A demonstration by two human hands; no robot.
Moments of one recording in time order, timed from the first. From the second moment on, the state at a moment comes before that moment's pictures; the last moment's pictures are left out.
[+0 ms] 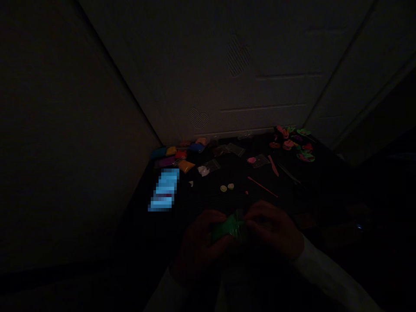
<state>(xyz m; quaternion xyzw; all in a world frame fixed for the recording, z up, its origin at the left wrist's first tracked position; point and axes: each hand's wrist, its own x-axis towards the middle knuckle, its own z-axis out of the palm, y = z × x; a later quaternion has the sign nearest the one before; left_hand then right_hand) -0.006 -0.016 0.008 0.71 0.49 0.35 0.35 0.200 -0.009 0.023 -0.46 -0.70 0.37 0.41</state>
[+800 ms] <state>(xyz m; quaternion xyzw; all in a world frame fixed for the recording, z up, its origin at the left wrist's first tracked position) -0.002 -0.015 0.007 0.72 0.48 0.35 0.35 0.196 -0.008 0.020 -0.48 -0.73 0.36 0.34</state>
